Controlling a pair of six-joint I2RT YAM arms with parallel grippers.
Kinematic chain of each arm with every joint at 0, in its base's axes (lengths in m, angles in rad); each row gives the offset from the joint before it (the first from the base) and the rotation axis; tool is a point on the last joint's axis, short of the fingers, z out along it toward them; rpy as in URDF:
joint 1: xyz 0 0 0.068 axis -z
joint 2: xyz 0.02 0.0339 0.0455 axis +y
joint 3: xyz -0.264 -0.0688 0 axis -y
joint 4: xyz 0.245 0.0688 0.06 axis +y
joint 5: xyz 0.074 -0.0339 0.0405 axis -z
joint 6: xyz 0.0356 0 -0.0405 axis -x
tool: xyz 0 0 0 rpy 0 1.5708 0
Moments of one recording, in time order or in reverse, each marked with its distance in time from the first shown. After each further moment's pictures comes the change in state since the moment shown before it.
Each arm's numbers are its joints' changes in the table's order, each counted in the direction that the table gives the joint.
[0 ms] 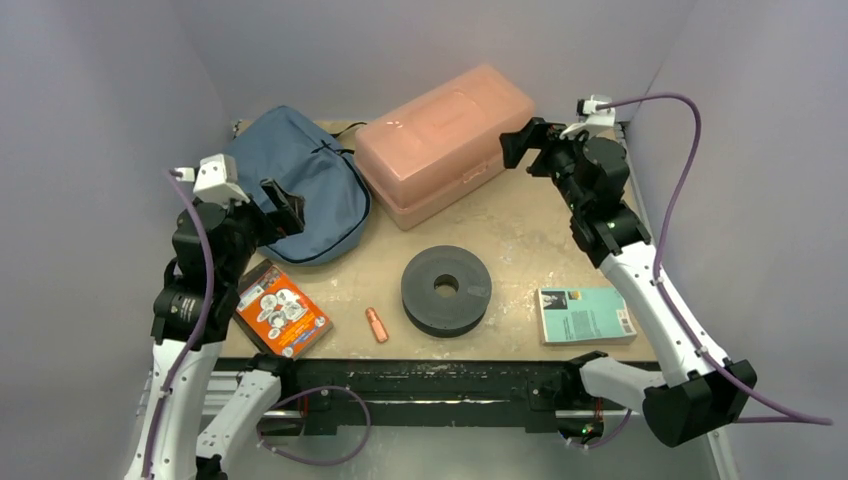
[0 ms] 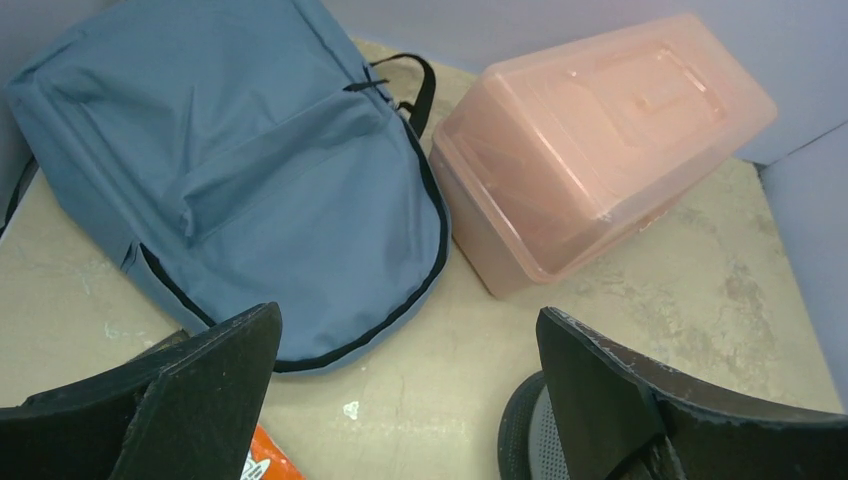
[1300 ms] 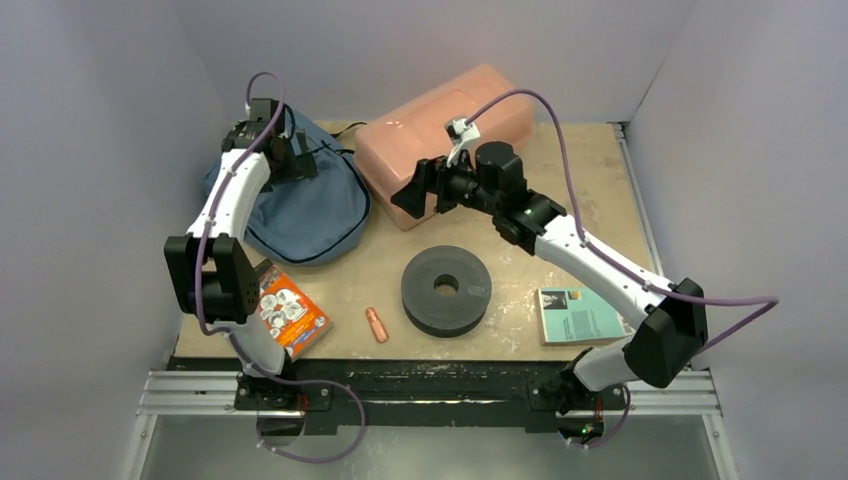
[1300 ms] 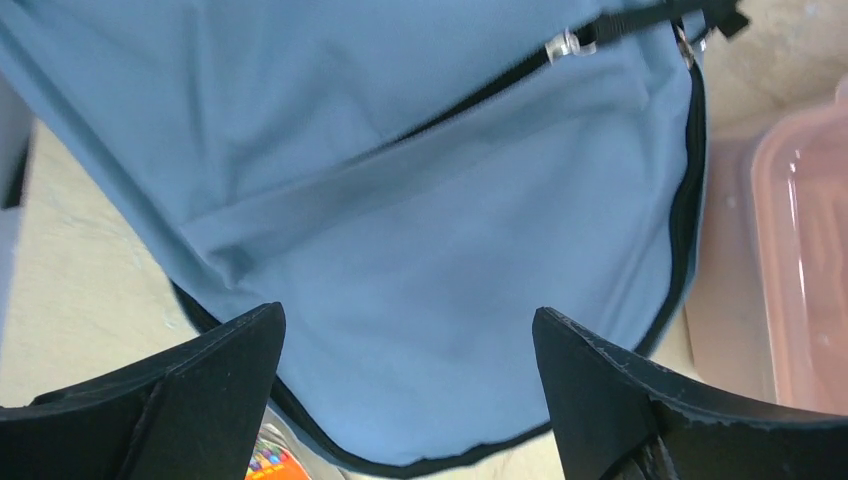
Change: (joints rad) left arm -0.137 1.074 0.565 0.214 -0.097 -0.058; right arm -0.345 0.307 0.124 0.031 -0.373 -0.071
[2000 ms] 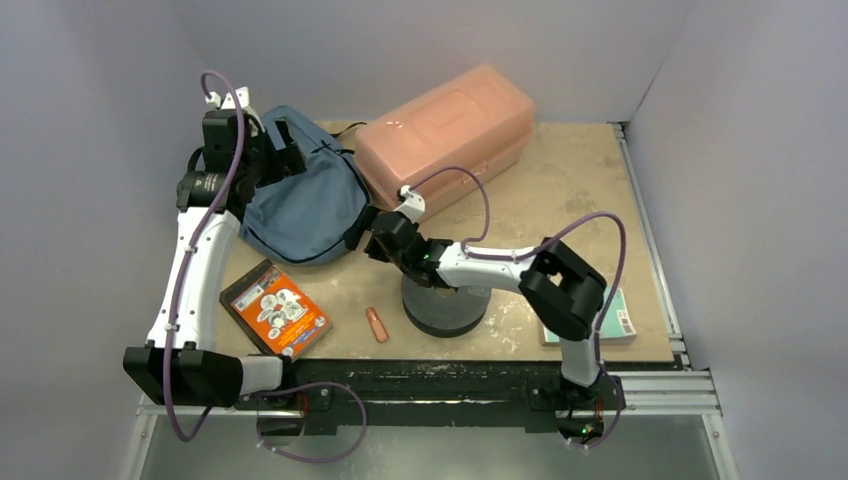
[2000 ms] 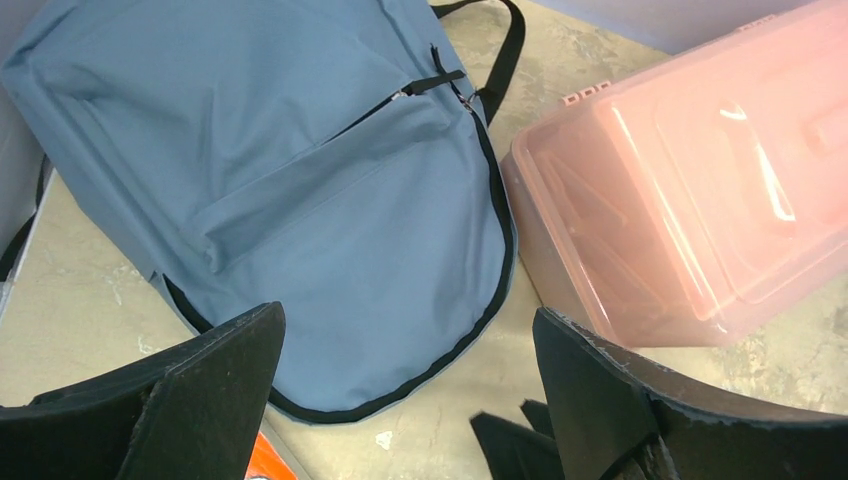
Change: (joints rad) left arm 0.008 -0.482 -0.200 -0.115 0.145 0.012; right arm -0.344 0.471 -0.009 -0.233 0.642 -0.651
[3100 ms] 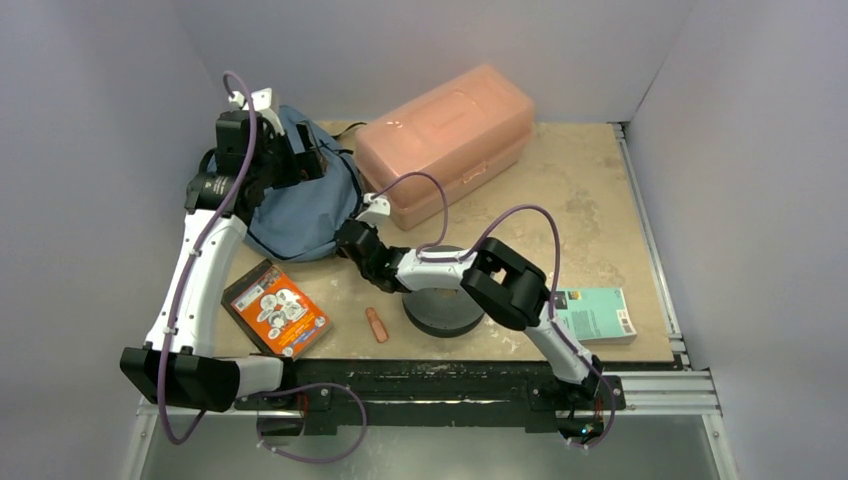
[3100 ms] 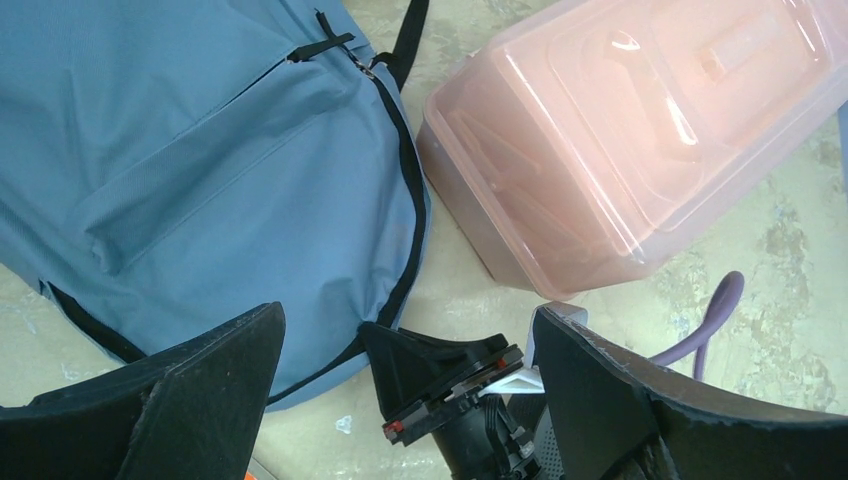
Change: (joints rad) left arm 0.079 -0.012 -0.008 -0.008 0.098 -0.005; right arm -0.068 0.377 0.302 -0.176 0.230 0.159
